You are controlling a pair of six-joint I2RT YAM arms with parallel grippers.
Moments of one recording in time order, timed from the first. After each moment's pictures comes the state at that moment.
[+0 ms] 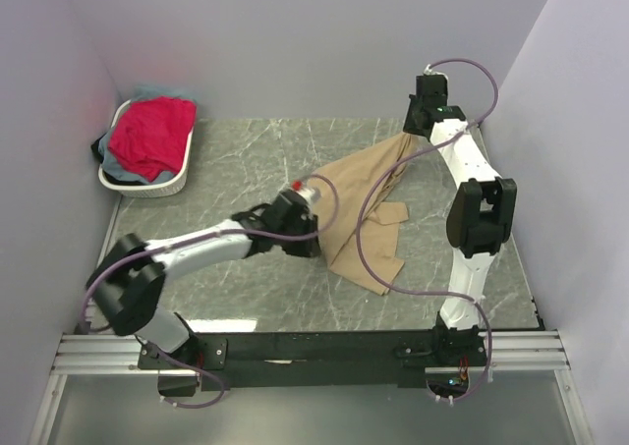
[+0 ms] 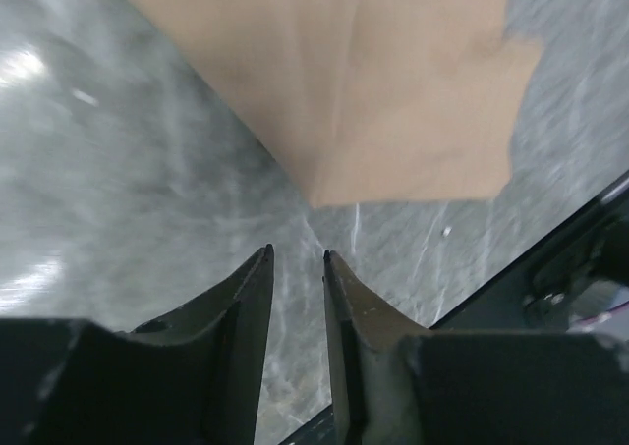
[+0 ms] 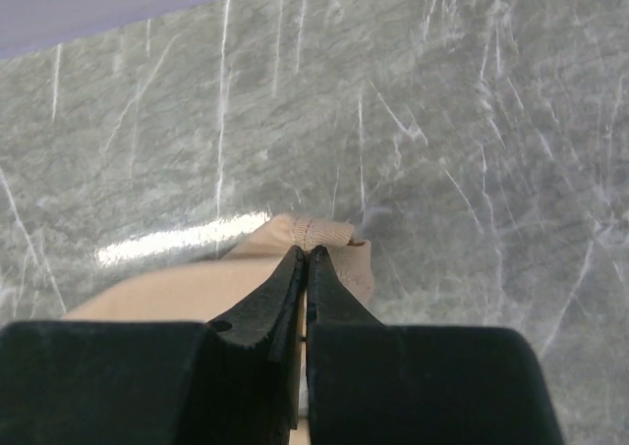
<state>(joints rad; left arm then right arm) -0.79 1.48 0.95 -0.28 0.13 -0.59 0.10 2.06 1.90 -0.54 0.19 0.25</state>
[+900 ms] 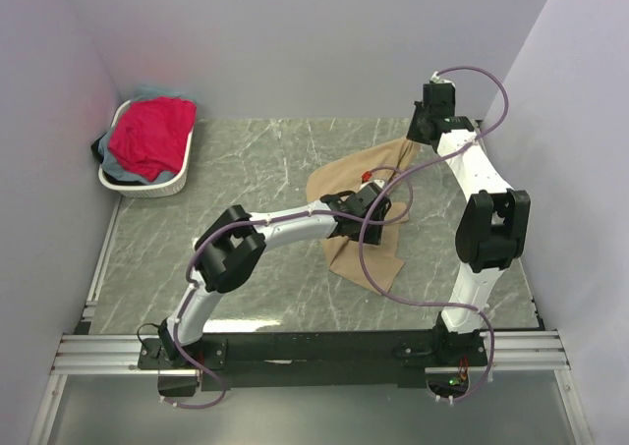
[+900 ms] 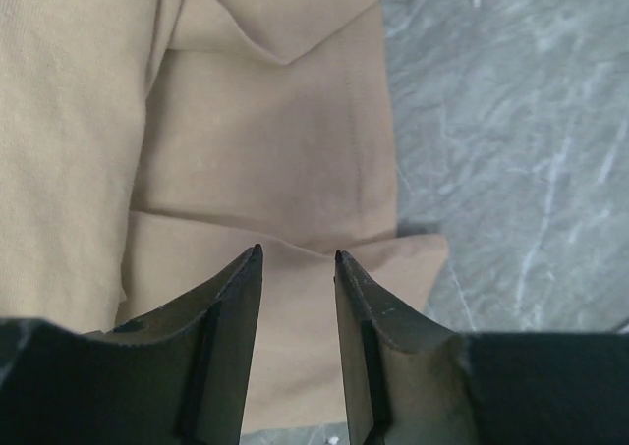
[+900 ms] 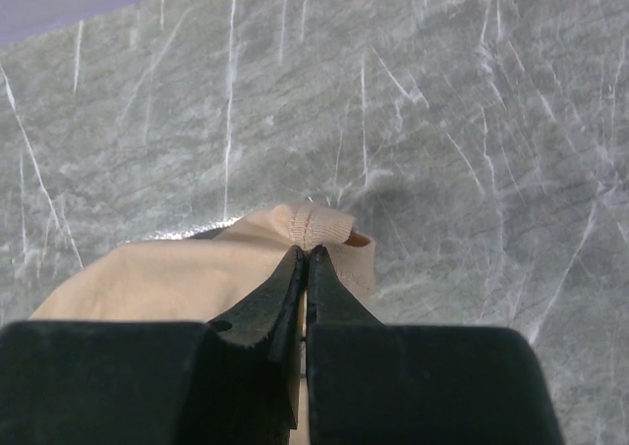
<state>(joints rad) -1.01 2.15 1.68 -0.41 -0.07 -0.70 0.08 1.89 1.70 -0.48 0.15 0.29</state>
